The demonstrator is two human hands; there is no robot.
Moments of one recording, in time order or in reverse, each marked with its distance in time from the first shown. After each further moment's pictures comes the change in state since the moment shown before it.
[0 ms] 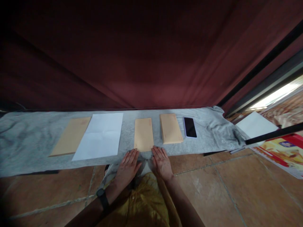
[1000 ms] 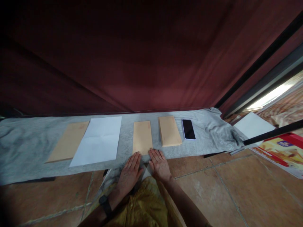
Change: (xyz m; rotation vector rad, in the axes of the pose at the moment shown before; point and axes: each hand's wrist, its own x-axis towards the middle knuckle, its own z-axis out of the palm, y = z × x) left_hand -0.001 0.012 0.007 -0.012 -0.013 0.018; right_hand 0.006 -0.001 0.005 -0.038 -0.034 -0.059
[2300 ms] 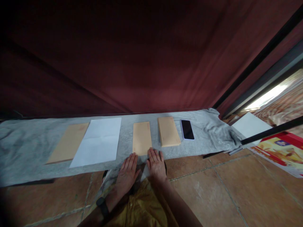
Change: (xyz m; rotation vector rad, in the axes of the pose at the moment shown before) left_hand -0.008 -0.008 0.007 0.047 0.012 -0.055; right_hand 0.005 -0.021 0.015 -0.041 0.073 0.190
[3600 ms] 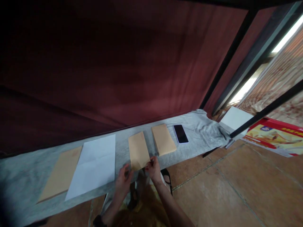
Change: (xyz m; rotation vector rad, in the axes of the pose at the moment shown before) left_hand 0.051 -0.031 -0.012 -0.942 0.108 -0.623; right_hand 0.056 -0.019 0.015 1.486 0.245 0.982
